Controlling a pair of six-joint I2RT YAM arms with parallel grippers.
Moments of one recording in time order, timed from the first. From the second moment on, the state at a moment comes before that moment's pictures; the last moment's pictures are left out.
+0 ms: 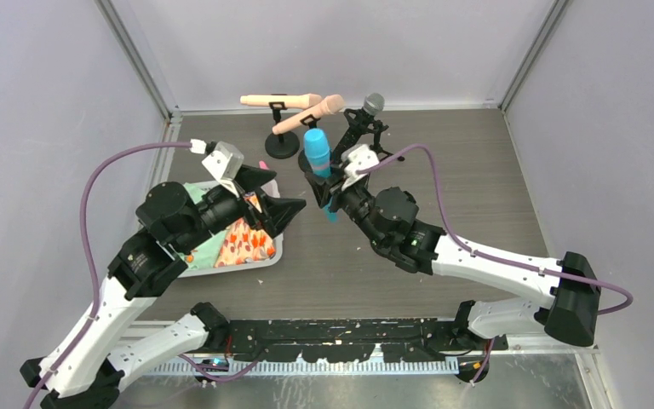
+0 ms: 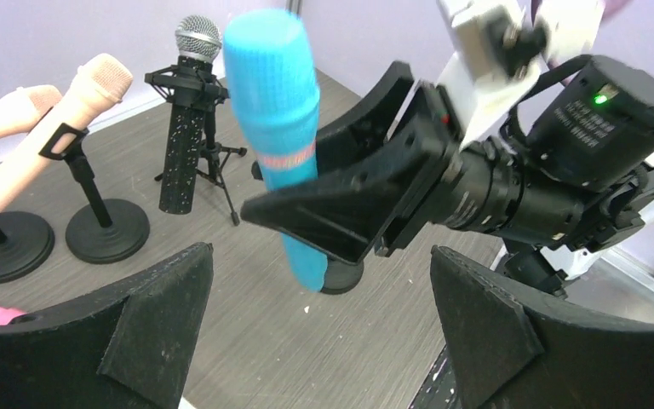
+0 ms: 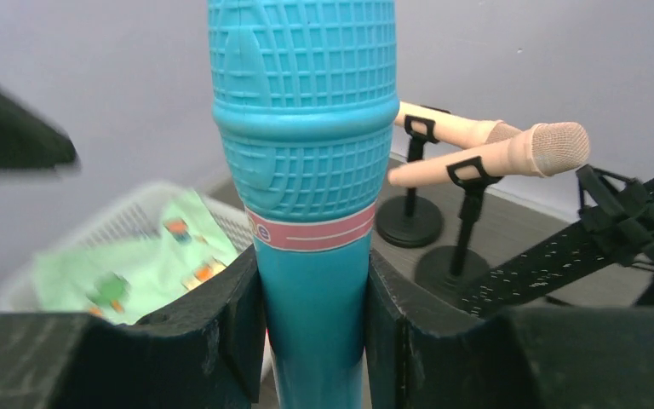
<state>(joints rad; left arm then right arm) -0.74 0.78 1.19 -0.42 0.16 -0.19 1.08 1.24 0.95 0.44 0.39 -0.07</state>
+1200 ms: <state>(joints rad) -0.74 0.89 1.09 -0.24 0.23 -0.26 1.07 1.21 1.15 0.27 0.40 0.70</state>
